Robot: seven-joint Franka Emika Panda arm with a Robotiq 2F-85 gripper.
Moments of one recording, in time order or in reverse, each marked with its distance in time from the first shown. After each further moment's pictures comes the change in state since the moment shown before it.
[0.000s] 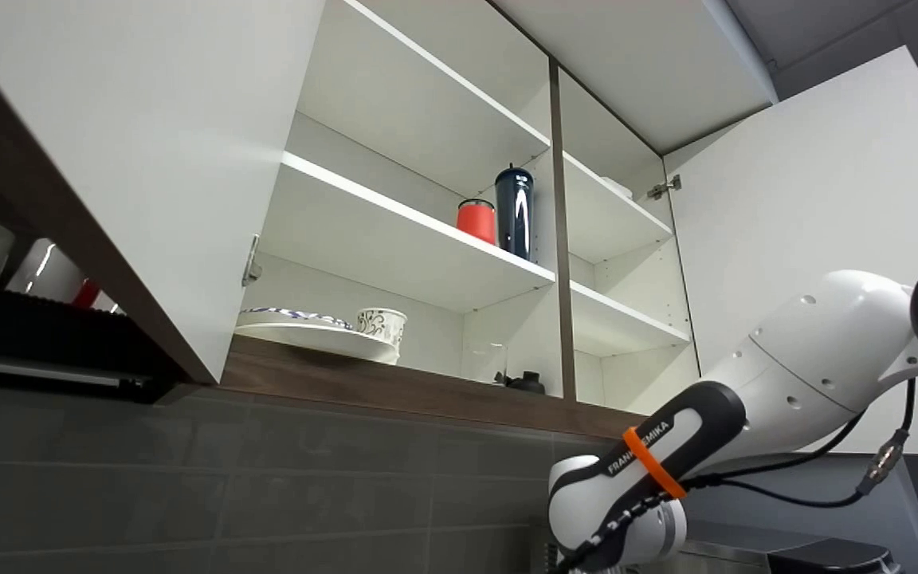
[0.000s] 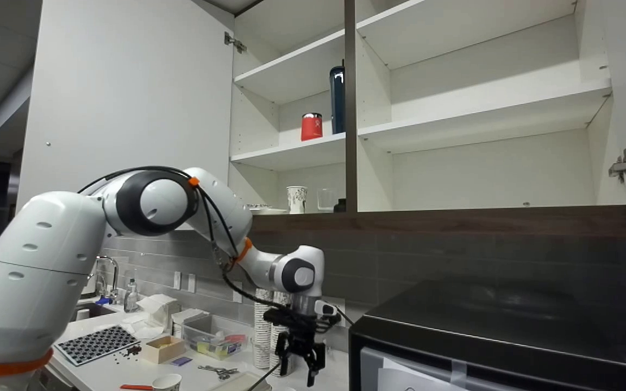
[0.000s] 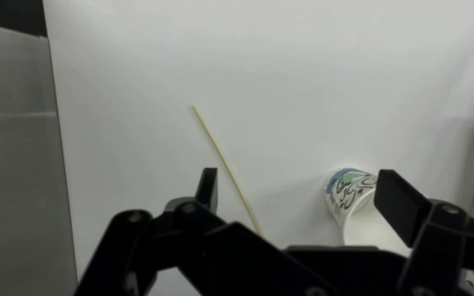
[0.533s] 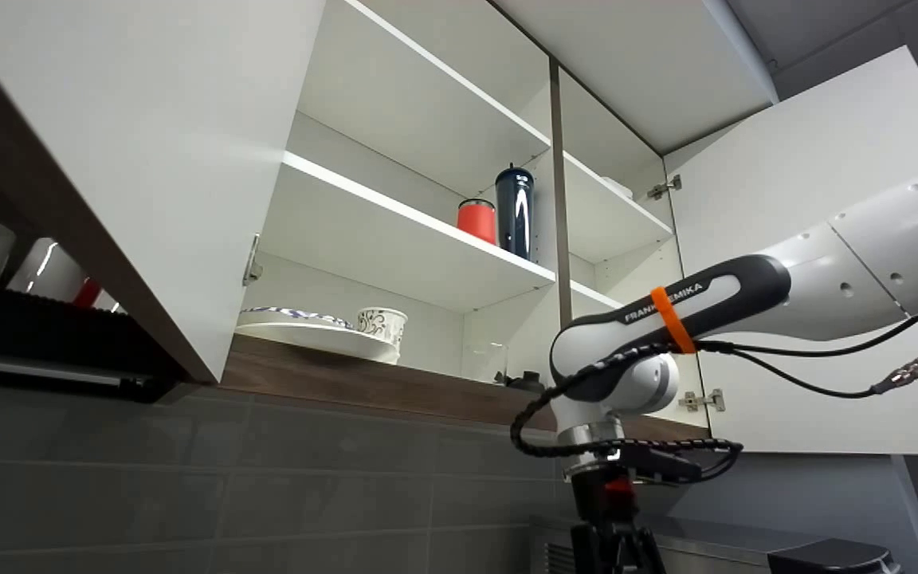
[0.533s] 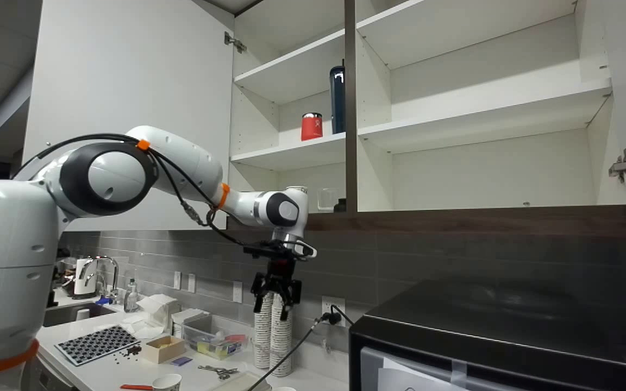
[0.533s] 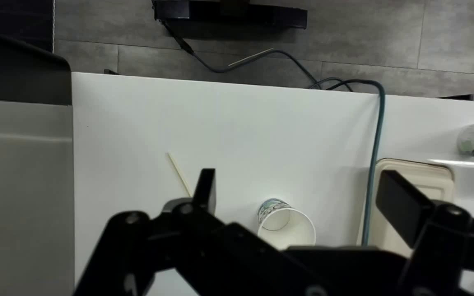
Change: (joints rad) arm 0.026 -0.227 0.032 0.135 0.034 -0.461 0.011
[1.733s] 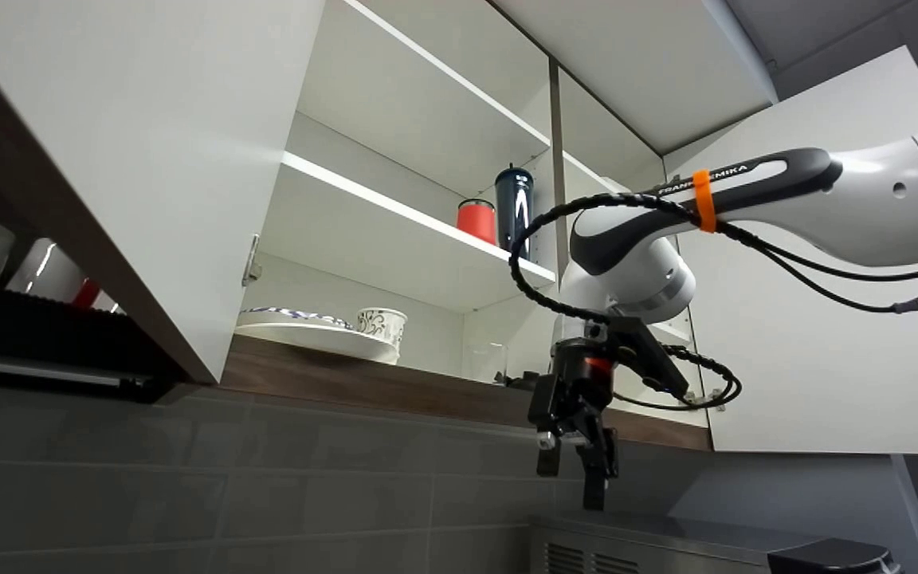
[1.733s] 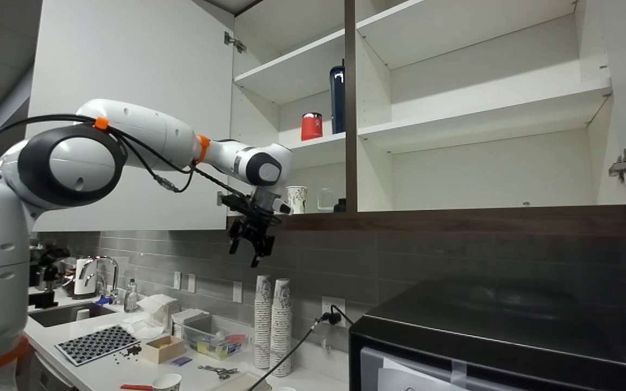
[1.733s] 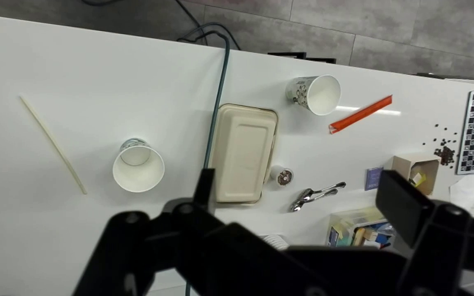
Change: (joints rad) arm 0.040 -0.133 0.007 0.125 0.328 -0.079 0.007
